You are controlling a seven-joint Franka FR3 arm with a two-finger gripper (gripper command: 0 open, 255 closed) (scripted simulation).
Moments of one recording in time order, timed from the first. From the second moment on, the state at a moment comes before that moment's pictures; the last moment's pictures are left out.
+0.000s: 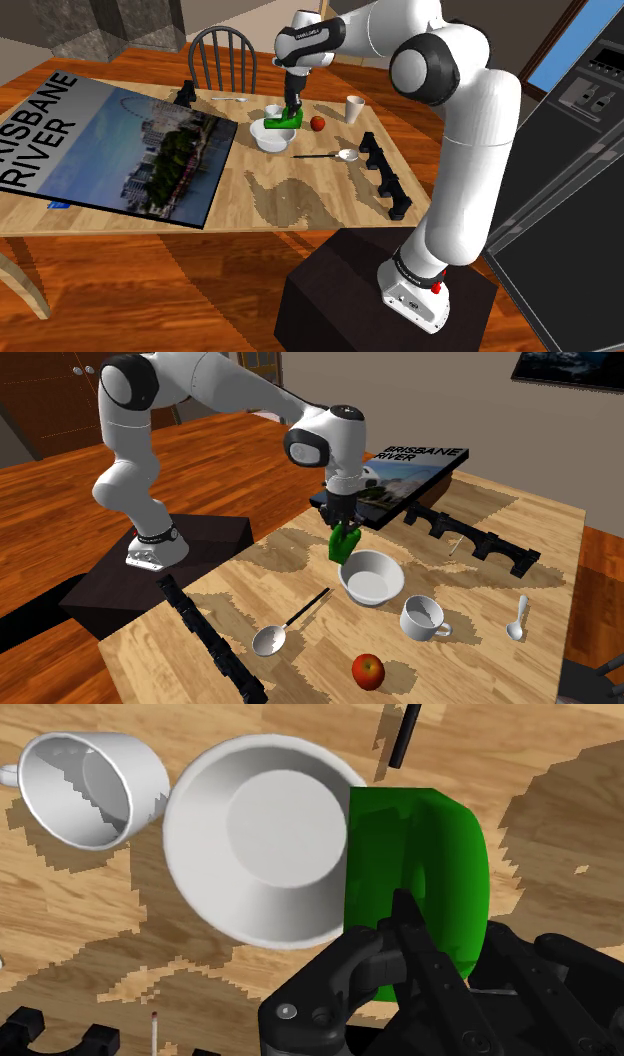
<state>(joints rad) 0.13 0.37 -0.34 -1.69 0.19 2.06 -1.39</state>
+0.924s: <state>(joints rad) 0.02 0.72 -0.31 -1.22 0.27 1.92 -1.43</state>
